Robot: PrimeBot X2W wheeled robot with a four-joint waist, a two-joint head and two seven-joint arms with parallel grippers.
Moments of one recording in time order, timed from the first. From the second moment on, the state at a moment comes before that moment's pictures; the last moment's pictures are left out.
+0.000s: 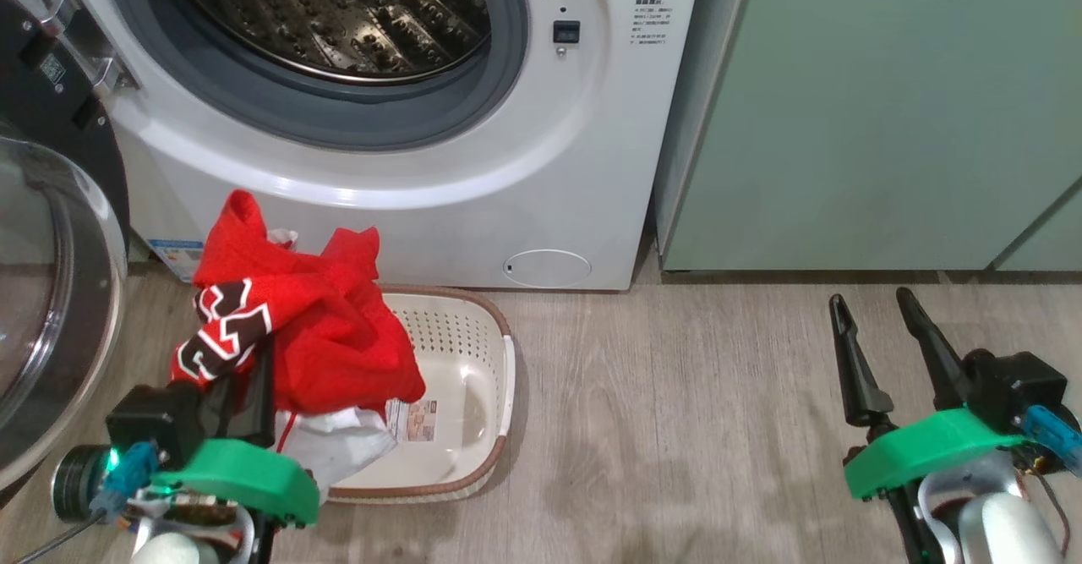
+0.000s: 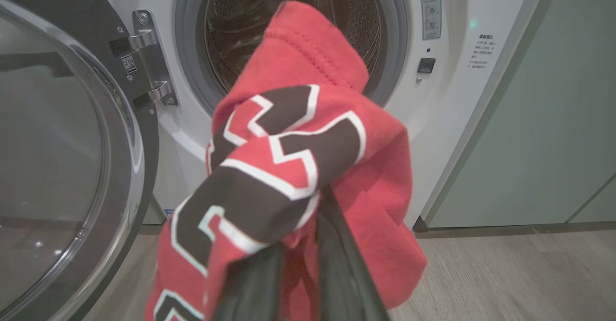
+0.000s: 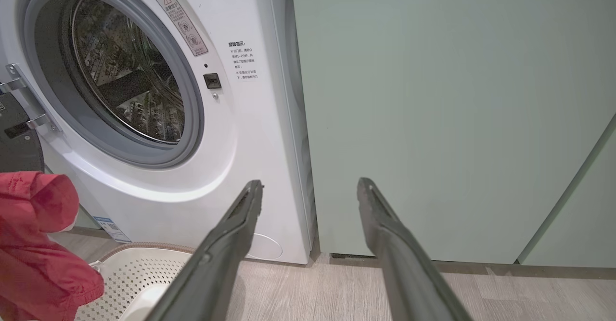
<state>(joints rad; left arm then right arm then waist) 0.01 0.38 -0.32 -0.09 -0.47 0.29 -0.16 0.01 -0.05 -0.07 0.07 0.18 0.13 -0.10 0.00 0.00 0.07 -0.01</state>
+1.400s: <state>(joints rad) -0.80 0.46 -0.28 0.40 -0.61 0.05 0.07 -0.22 -0.05 0.05 0.06 0.28 0.13 -0.23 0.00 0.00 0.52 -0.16</state>
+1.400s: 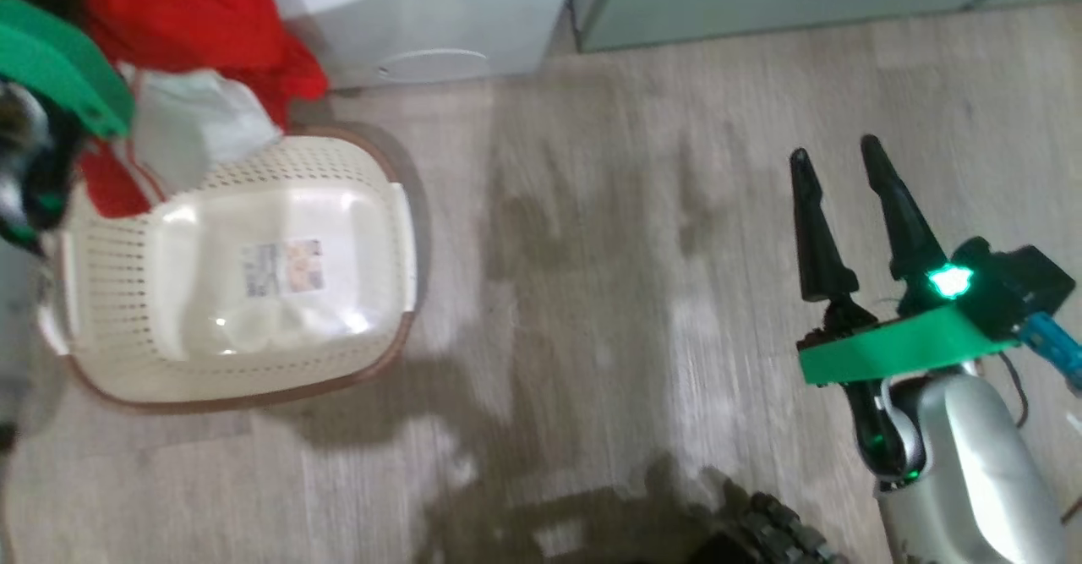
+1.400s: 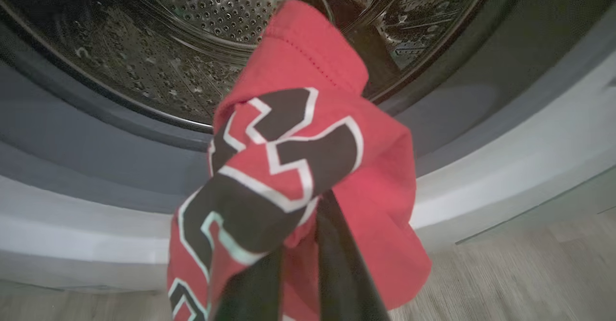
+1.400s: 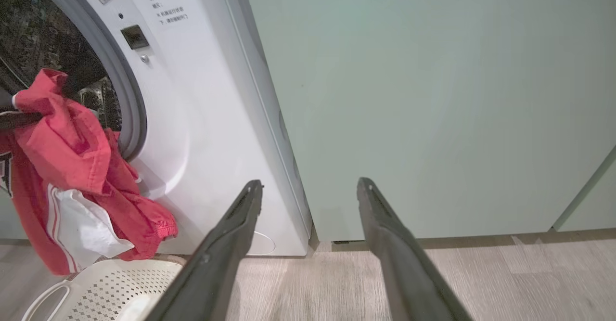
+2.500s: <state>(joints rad) -1.47 0.66 -0.22 0.71 -0.56 0.05 0.17 -0.32 -0.05 0.20 0.00 0.42 0.13 -0.26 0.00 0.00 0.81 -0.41</state>
